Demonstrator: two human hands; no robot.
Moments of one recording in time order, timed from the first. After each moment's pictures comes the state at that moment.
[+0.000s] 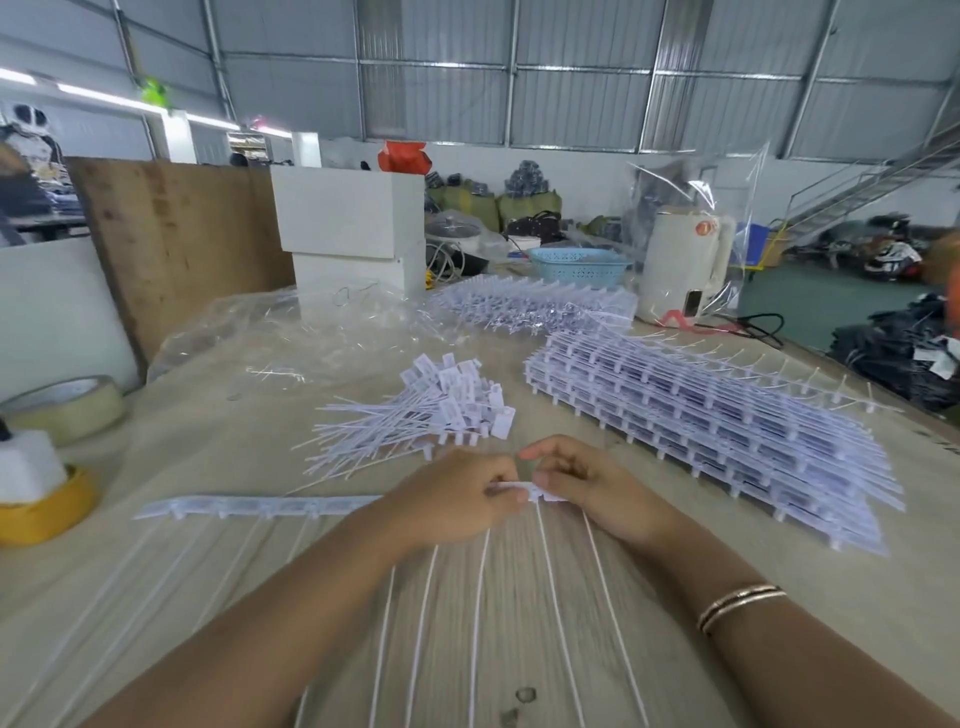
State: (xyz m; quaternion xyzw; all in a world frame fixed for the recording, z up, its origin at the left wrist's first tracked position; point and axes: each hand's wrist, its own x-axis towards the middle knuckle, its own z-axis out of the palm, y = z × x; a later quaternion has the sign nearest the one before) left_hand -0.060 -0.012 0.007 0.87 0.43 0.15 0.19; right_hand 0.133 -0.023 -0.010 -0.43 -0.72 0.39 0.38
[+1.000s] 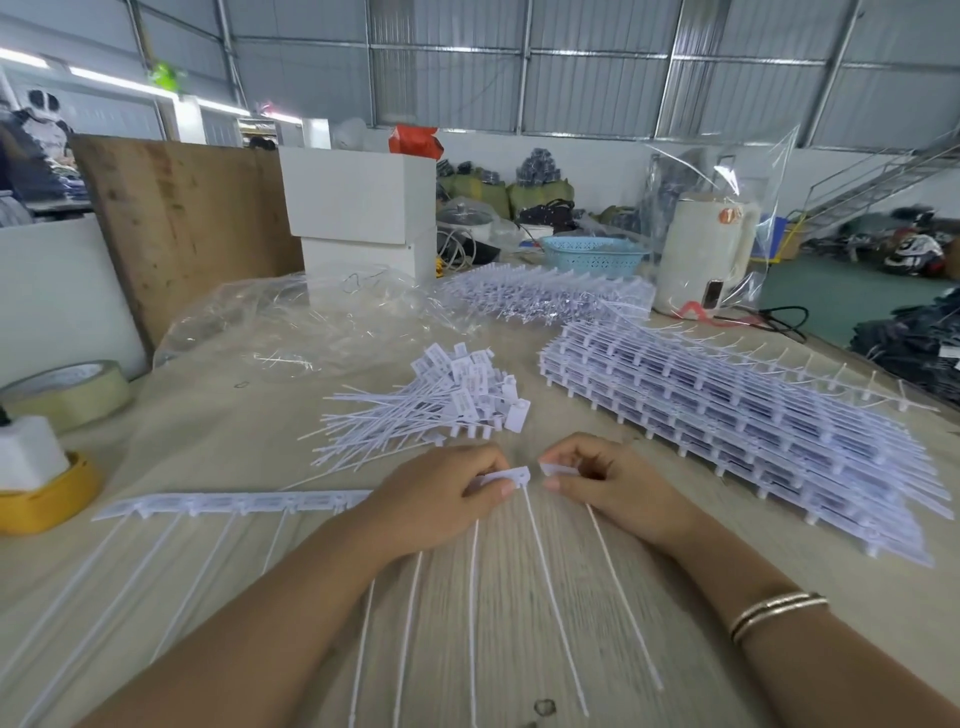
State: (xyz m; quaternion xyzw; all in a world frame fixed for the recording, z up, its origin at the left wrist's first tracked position) left_hand -0.085 -0.009 -0.007 0.86 0.42 0.22 0.16; right_hand 0.134 -0.018 -0.015 -0.47 -0.73 0.33 0.38
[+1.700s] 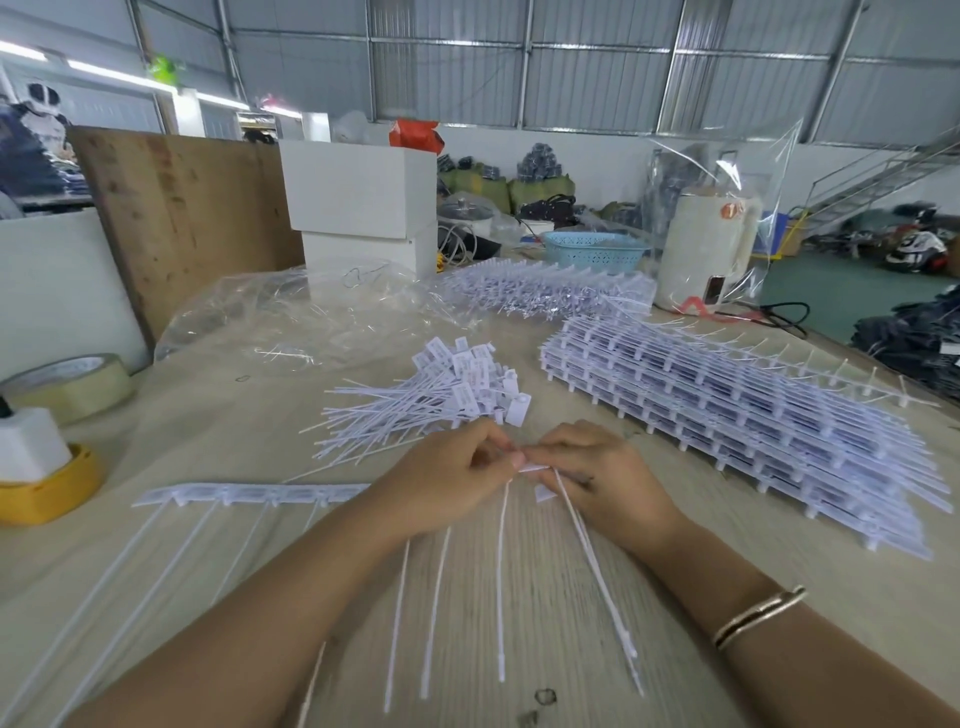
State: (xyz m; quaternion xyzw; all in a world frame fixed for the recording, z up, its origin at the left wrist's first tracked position) left_hand -0.079 -0.014 0.002 0.81 0.46 0.26 0.26; right_hand 0.118 -0.023 -0.009 -0.34 -0.86 -0.04 0.39
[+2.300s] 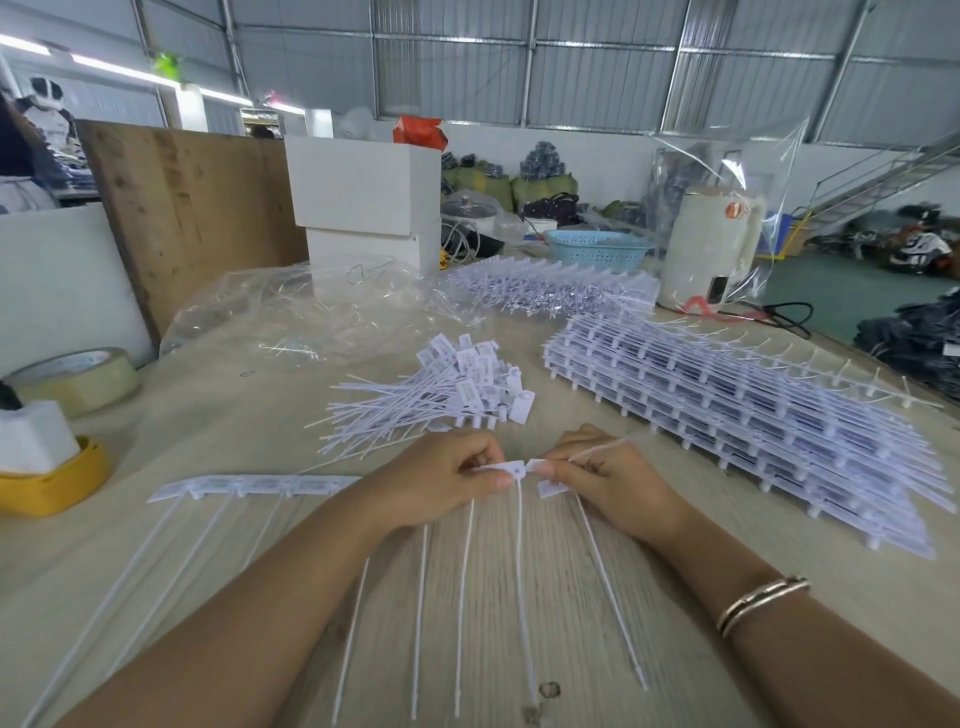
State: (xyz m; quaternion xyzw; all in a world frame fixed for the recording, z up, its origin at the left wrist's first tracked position) left_hand -0.092 -0.005 -0.003 0.83 0.40 0.25 0.29; right_hand 0.122 -0.015 -0.015 -0.38 -0.81 0.20 0.39
